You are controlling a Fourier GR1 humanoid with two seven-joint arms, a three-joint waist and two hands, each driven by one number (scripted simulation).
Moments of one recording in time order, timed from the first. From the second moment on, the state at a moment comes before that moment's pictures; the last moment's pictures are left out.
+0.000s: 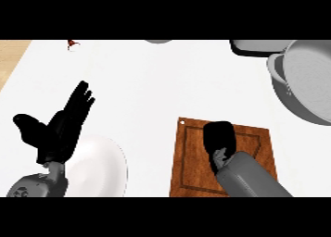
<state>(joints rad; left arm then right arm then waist) -0.12 0.20 -0.13 -1.66 0.16 0.19 0.28 -0.43 -0.17 0.61 -1.31 0.90 0.65 0.89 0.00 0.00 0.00</state>
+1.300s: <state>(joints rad) -0.08 0.20 -0.07 -1.72 0.15 0.18 0.31 0.11 -0.63 -0.43 -1.56 0.58 -0.14 0.18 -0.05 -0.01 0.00</state>
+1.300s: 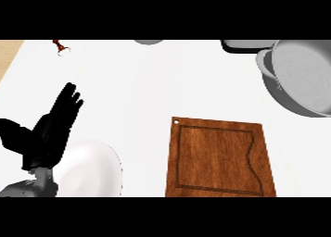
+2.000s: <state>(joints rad) -0.12 0.17 -0.09 -1.70 0.13 0.17 0.33 0.10 -0.72 -0.68 -1.89 0.35 -0.02 0.15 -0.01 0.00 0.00</state>
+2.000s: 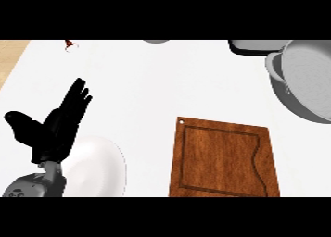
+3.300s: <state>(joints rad) -0.15 0.13 -0.08 -1.67 0.10 0.13 0.32 -0.56 -0.75 -0.39 -1.02 0.42 0.00 0.15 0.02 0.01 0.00</state>
